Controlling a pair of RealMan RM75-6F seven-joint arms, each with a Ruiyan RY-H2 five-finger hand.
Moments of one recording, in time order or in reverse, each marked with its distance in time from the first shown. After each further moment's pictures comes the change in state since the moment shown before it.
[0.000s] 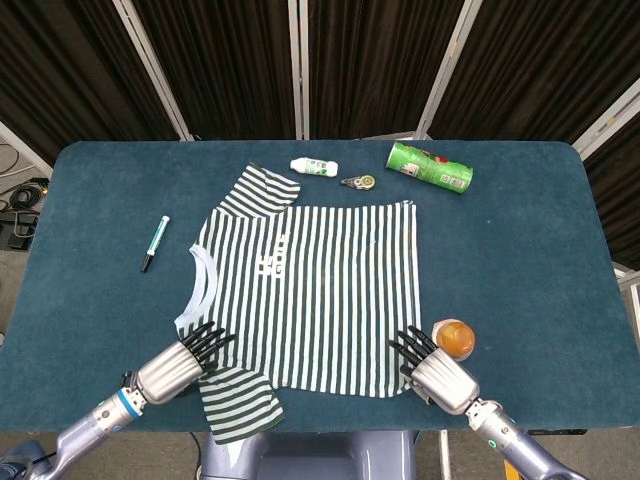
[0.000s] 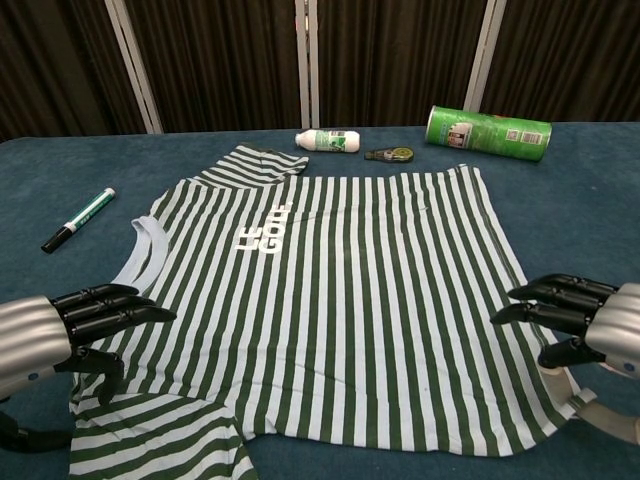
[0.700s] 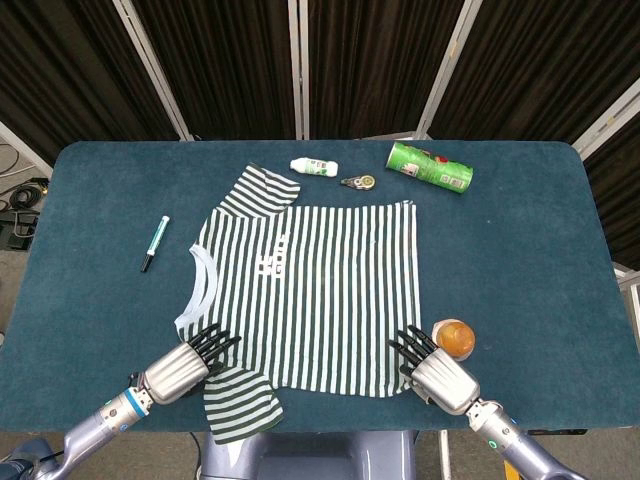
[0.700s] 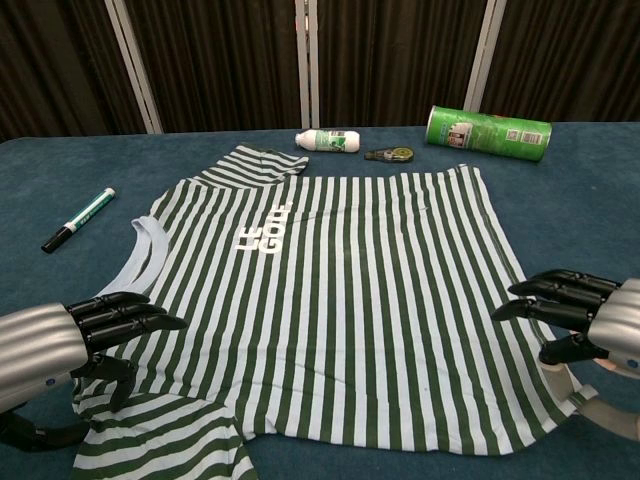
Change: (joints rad) left arm -0.023 -0.018 0.021 -0.010 -0.036 -0.026 0.011; right arm -0.002 0.008 -0.002 -0.013 -0.003 0.012 -0.003
